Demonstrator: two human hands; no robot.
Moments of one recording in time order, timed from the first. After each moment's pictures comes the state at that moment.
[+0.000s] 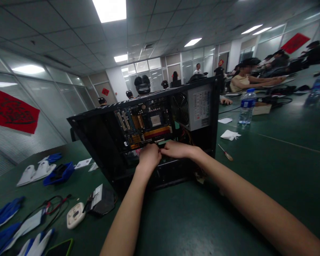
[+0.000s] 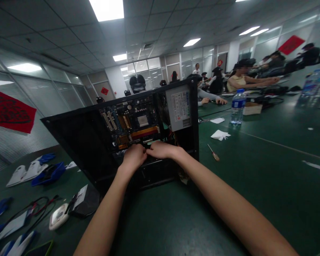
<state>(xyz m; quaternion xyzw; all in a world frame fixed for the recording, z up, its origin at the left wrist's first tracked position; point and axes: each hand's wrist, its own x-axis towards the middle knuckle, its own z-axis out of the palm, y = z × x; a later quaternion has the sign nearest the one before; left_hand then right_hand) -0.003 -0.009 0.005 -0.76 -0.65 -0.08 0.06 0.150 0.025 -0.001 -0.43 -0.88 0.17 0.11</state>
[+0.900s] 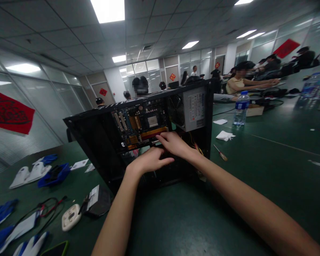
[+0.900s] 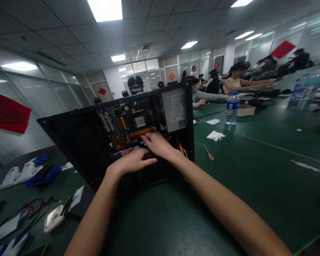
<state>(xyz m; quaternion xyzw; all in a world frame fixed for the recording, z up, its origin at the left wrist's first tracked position) -0.009 -0.019 0.020 -0.91 -0.39 -0.09 -0.12 0.149 0.017 0.010 -0.41 -0.80 0.12 0.43</state>
